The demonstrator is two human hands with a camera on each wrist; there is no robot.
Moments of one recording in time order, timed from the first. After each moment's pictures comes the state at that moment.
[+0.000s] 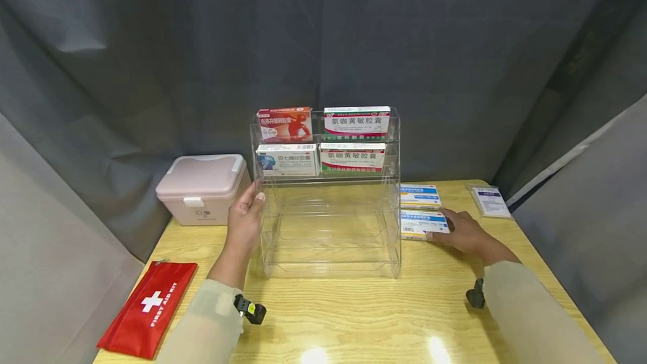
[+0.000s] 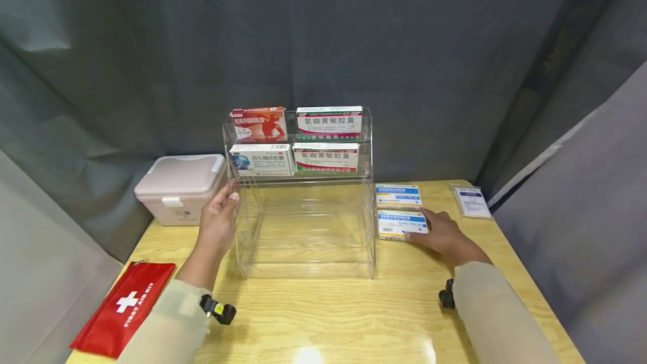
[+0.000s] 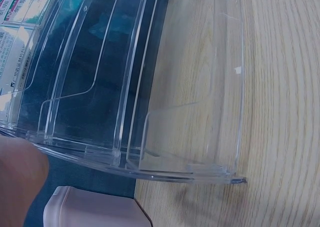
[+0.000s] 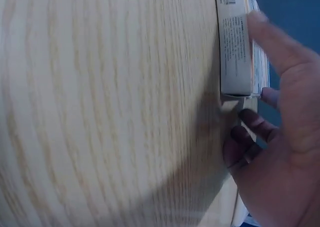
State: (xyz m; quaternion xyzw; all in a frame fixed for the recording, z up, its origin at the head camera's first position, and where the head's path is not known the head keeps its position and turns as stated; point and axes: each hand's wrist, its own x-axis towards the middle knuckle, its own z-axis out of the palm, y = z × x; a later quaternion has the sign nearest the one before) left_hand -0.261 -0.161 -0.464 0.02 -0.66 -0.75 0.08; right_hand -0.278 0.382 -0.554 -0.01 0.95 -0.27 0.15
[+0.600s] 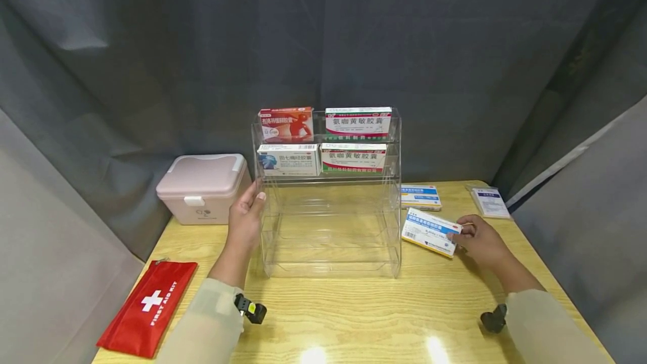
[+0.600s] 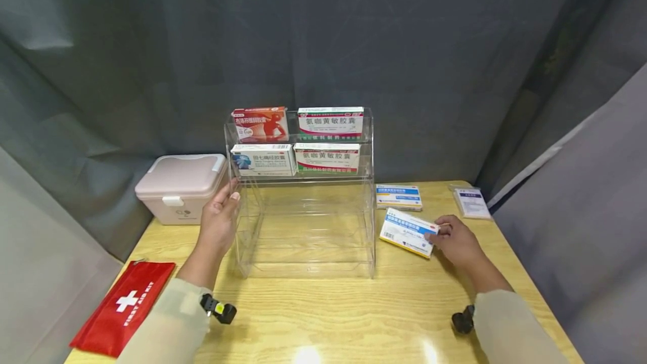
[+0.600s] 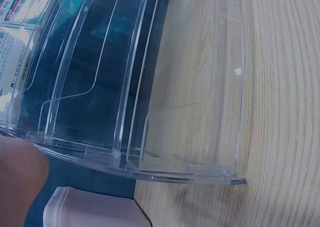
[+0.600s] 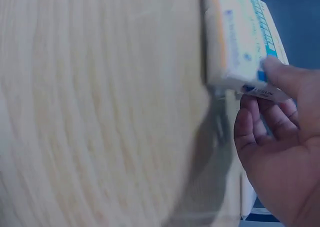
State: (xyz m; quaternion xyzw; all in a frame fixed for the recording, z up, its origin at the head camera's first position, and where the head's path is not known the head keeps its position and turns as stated) left_hand -0.259 -0.160 -0.461 0.02 -0.66 -0.75 0.08; right_hand -0.243 0.393 -0.546 0.08 0.91 -0.39 0.08
